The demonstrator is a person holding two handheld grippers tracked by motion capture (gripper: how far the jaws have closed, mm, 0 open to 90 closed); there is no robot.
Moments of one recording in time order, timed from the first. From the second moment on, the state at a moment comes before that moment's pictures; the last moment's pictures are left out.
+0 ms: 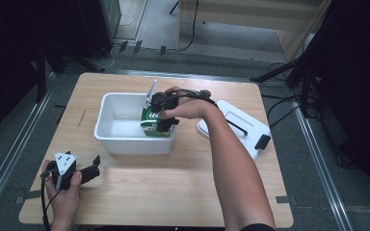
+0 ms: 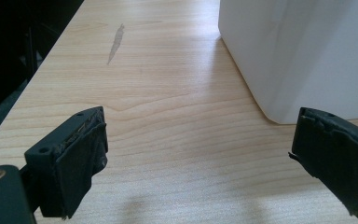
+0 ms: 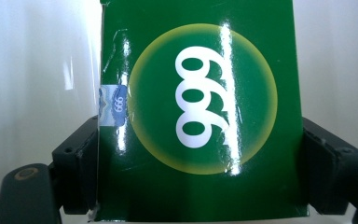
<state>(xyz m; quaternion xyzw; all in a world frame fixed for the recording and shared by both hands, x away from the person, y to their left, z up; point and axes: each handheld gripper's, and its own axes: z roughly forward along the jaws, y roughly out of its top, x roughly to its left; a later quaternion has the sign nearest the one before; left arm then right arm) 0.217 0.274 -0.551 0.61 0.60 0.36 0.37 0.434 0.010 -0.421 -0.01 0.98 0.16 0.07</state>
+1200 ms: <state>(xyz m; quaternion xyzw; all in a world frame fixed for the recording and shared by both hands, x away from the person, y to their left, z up) 0.217 0.274 -0.551 0.61 0.60 0.36 0.37 0.433 0.002 -0.403 0.03 0.98 0.16 0.07</state>
